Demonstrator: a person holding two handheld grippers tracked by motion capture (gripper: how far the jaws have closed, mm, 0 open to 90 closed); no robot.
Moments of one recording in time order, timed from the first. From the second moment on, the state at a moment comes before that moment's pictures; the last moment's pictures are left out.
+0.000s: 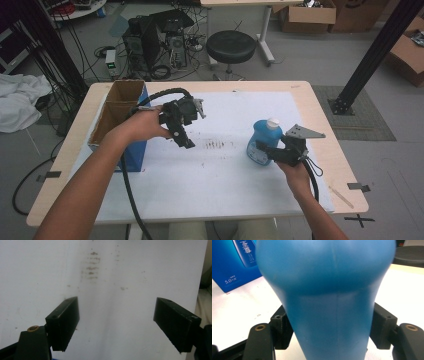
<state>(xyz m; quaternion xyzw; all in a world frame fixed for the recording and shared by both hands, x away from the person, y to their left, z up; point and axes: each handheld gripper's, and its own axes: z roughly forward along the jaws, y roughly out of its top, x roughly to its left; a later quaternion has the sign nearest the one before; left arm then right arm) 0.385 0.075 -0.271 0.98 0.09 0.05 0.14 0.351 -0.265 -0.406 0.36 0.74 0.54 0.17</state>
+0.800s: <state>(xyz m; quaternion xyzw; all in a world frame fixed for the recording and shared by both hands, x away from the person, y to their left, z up) 0.385 0.076 -0.272 0.98 0.09 0.05 0.14 0.347 -0.263 -0.406 0.35 0.75 0.53 0.19</state>
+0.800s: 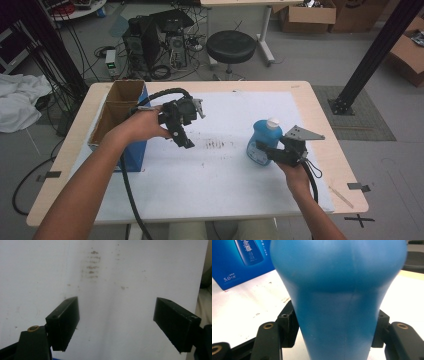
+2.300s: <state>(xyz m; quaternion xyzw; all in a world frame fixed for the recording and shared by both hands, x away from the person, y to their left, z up) 0.366 0.041 -0.233 0.99 0.05 0.03 0.15 0.362 -0.240 -0.353 0.09 0.82 0.56 0.04</state>
